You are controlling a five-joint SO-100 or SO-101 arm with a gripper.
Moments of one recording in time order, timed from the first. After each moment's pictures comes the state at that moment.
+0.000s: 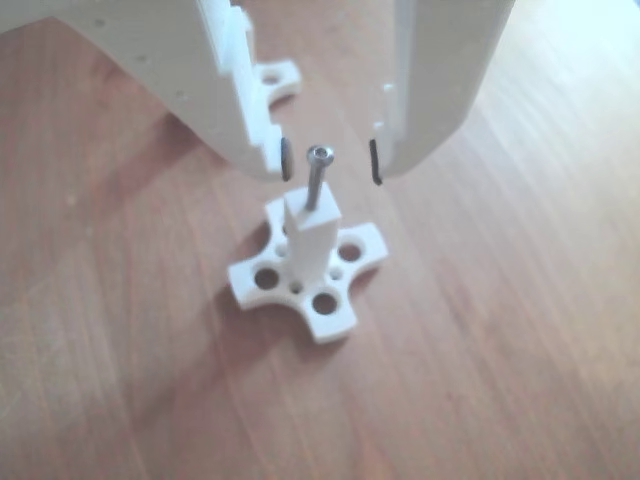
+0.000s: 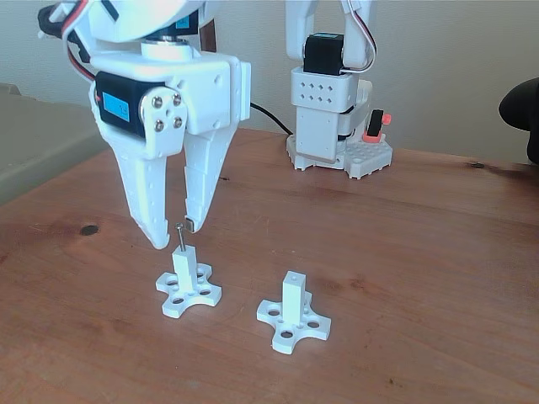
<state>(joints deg) 8.3 89.3 96.2 70.8 3.8</state>
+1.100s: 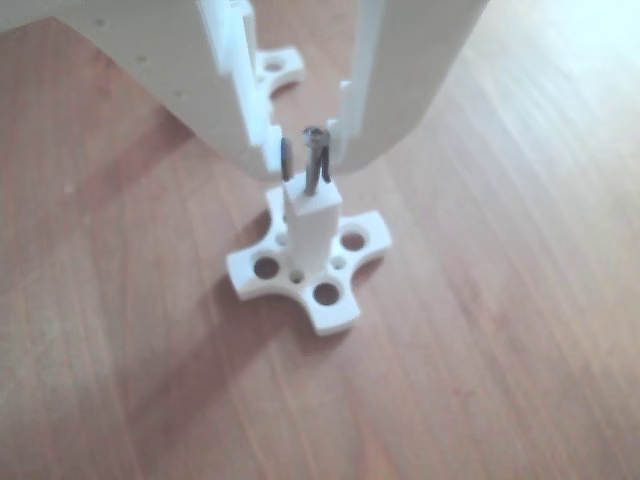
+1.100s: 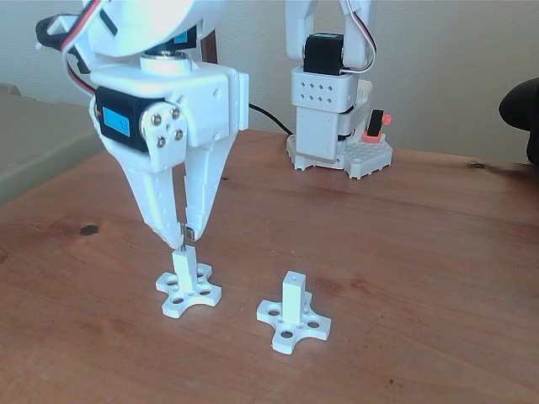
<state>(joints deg) 8.3 87.4 96.2 69.9 3.1</state>
